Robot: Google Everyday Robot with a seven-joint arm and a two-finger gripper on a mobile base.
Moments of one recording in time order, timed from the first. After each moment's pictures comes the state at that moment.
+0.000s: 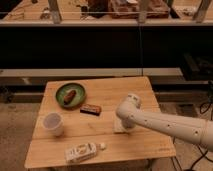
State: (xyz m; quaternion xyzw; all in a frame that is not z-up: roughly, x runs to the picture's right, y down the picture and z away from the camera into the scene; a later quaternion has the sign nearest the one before) arm 0.138 0.225 0.835 -0.28 0.08 0.03 0.96
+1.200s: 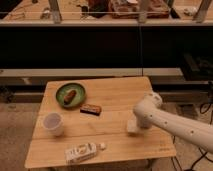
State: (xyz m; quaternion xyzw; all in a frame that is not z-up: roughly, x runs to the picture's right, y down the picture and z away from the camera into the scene) arm 0.216 0.193 0.810 -0.27 0.09 0.11 0.95
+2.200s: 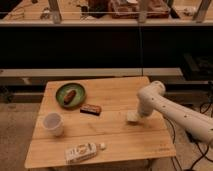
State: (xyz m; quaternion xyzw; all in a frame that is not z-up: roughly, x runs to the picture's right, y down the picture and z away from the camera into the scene) arm 0.198 0.167 0.863 -0.30 0.04 0.10 0.95
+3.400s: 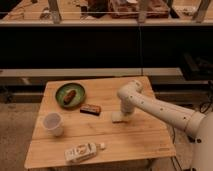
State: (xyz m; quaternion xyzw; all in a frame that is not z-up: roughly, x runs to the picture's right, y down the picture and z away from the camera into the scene) arm 0.126 0.178 0.874 -0.32 0.03 0.05 0.95
